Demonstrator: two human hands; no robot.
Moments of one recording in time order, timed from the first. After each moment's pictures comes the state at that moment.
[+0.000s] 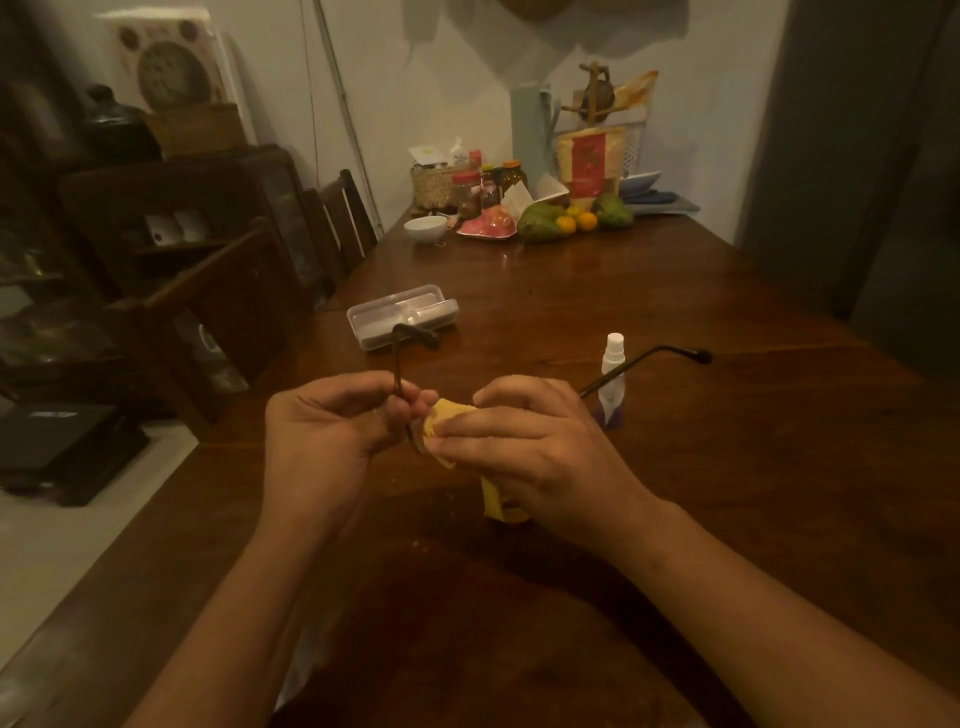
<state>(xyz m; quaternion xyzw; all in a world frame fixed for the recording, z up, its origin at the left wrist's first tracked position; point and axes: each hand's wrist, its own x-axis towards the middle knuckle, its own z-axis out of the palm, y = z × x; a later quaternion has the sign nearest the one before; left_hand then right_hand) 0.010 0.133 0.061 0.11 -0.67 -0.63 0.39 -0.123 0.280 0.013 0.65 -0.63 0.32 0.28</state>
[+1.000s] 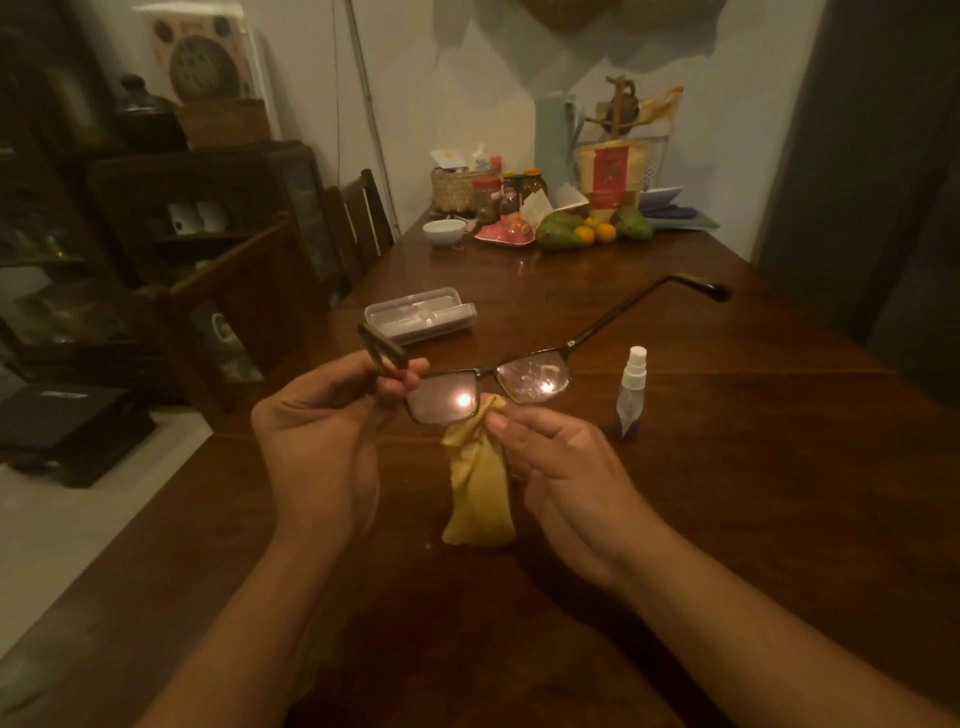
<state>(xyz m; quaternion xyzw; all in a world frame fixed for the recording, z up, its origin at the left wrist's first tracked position) 0.005 0.130 0.058 0.00 -0.57 -0.63 0.52 -0.096 0.270 0.023 0.25 -0.45 0.77 -0.38</state>
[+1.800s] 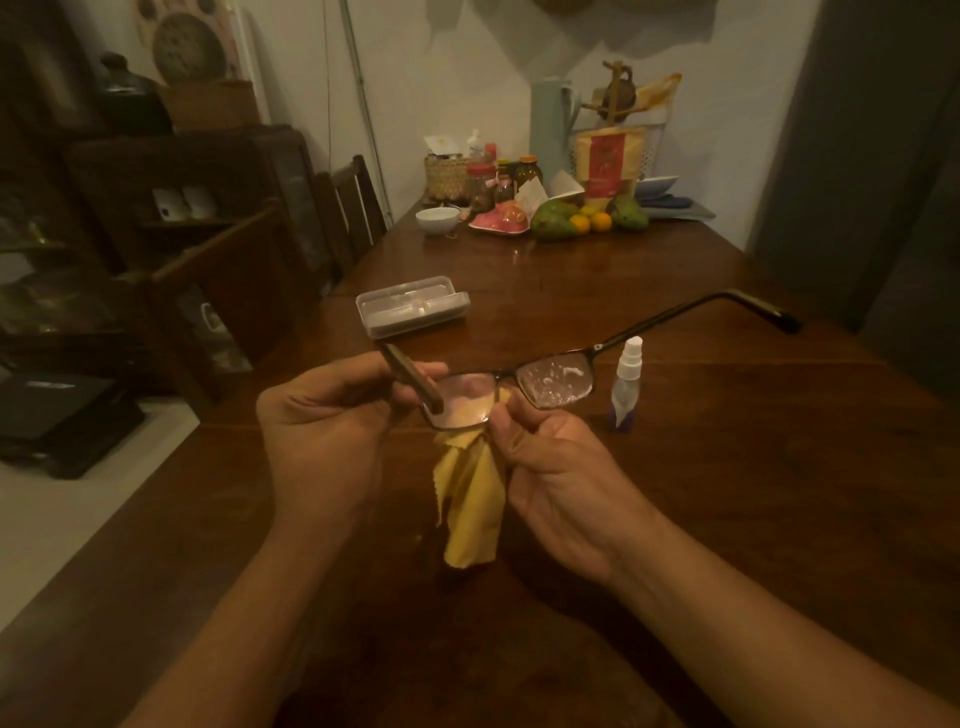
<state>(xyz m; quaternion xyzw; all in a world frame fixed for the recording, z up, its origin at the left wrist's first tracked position) 0.007 0.134 0.055 0.00 -0.67 -0.55 0.50 -0.088 0.273 0.033 0.20 -0.32 0.80 -0.47</state>
